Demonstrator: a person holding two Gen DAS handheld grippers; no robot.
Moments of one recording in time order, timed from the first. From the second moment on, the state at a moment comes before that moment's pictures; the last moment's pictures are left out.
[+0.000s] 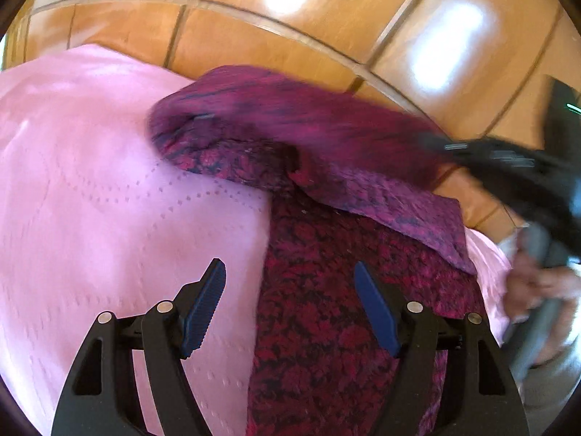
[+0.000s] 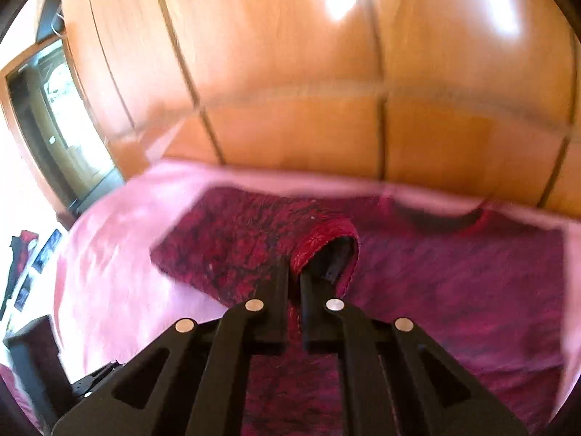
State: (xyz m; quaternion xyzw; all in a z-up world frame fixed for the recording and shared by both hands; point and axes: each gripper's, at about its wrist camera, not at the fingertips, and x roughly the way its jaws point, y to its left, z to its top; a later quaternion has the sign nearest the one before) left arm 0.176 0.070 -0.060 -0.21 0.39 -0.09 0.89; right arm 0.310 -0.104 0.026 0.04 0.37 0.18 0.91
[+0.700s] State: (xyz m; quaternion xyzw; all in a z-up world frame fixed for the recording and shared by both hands) left arm 0.283 0.059 -0.082 -0.12 0.47 0.09 0.87; right arm 0.316 -0.316 -0.013 0.07 0.40 -0.06 0.91
